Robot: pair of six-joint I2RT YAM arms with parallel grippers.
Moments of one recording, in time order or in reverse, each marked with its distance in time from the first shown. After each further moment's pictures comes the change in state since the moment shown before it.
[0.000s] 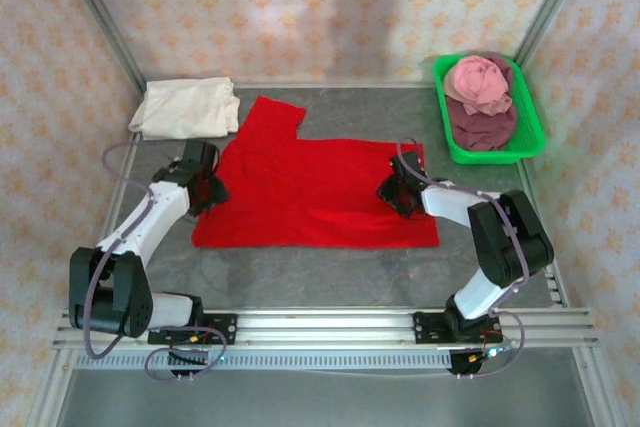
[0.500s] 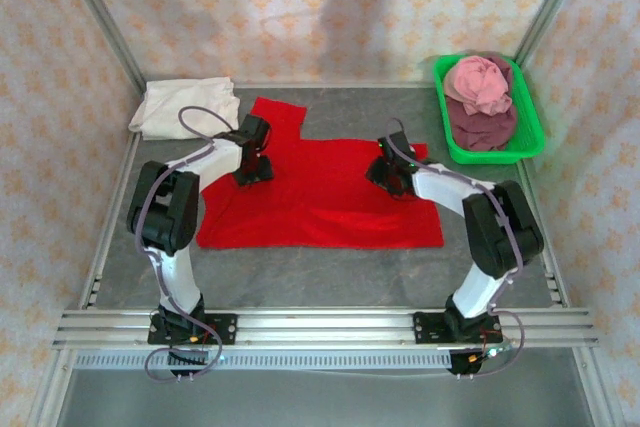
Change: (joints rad) left arm -0.158 0.553 0.327 0.116 0.064 0.076; right arm 0.053 0.098 0.250 -0.090 0.016 -0.133
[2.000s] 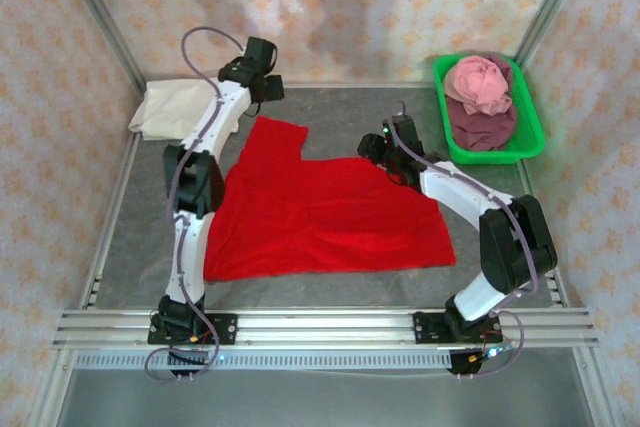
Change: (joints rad) left arm 0.061 0.614 1.197 -0.312 -0.129 0.166; right arm 0.000 -0.134 0.016 0.116 -0.016 -0.098
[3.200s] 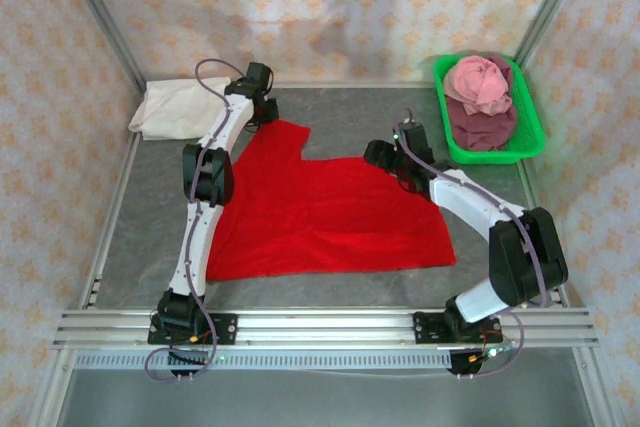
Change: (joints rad) left arm 0.061 0.208 0.112 0.008 0.162 0.000; right arm -0.054 -0.069 -0.049 -0.064 0.027 -0.084
